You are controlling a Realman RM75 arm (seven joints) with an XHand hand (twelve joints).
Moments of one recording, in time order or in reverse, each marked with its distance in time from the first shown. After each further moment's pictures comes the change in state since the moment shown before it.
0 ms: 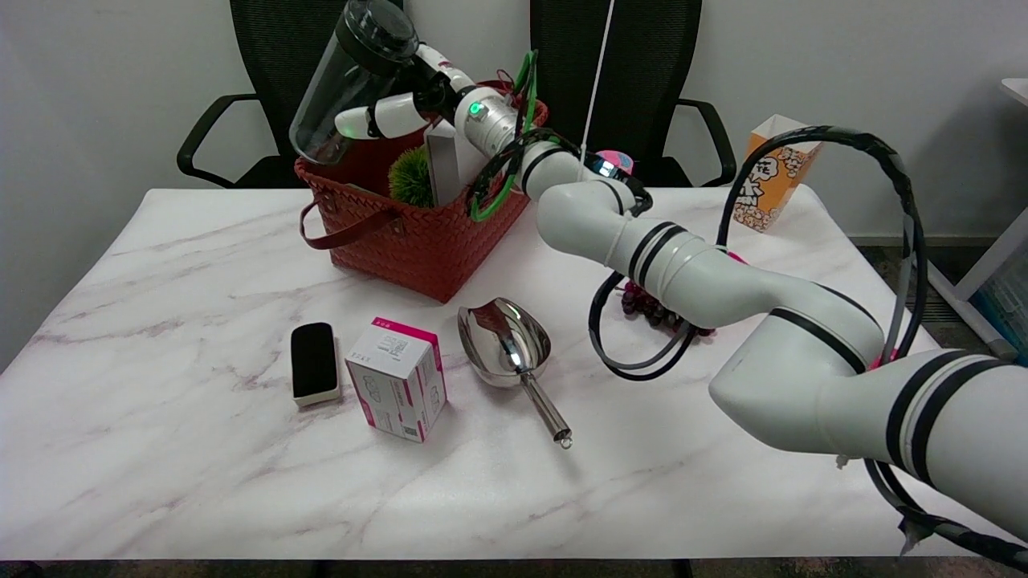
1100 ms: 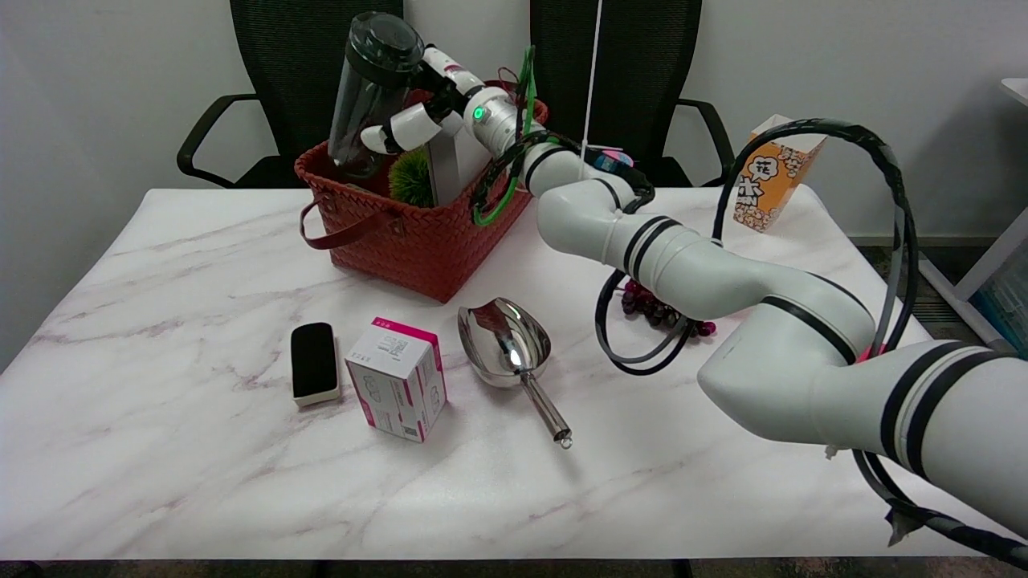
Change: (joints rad) arm 0.040 -0.031 0.028 -0.137 -0.174 0.052 -0.051
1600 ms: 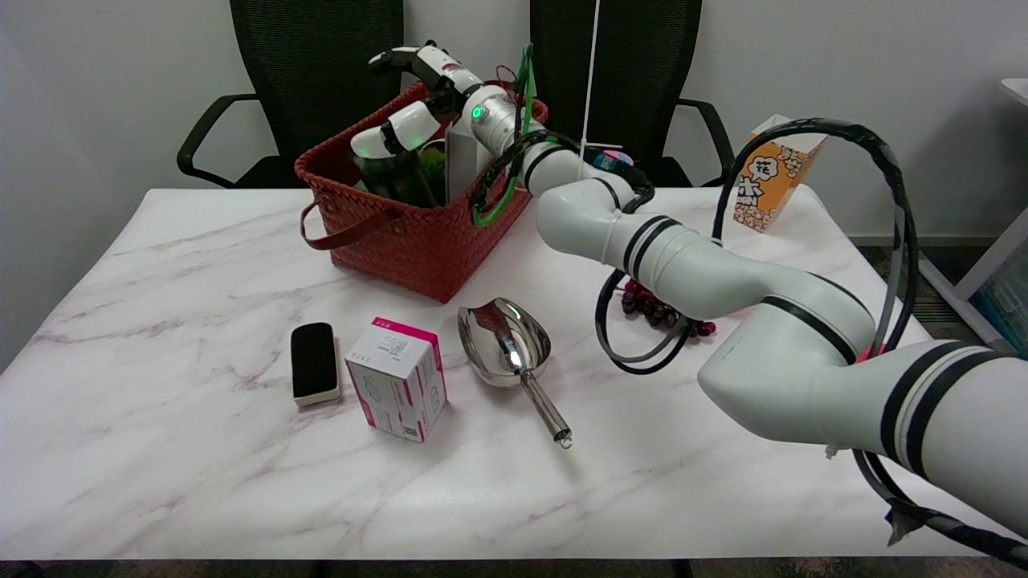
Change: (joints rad) arm 0.000 0.000 -0.003 0.004 -0.013 0.004 -0.007
